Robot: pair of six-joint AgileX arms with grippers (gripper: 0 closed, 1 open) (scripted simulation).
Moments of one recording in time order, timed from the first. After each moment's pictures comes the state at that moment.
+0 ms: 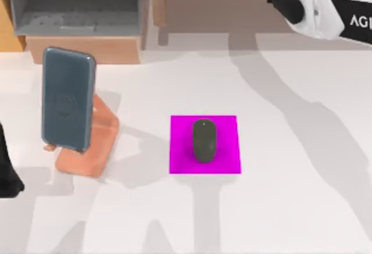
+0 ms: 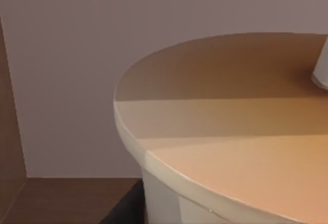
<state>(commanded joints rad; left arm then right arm) 0.00 0.00 0.00 0.00 0.00 0.00 0.46 2.15 1.64 0.50 0.49 0.01</state>
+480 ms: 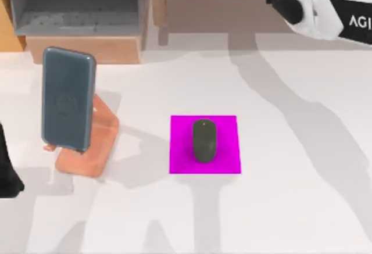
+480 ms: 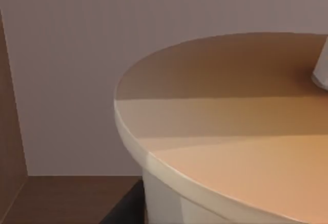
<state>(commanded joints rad) 0.00 0.00 0.00 0.00 0.00 0.00 0.46 2.15 1.64 0.50 0.49 0.01</state>
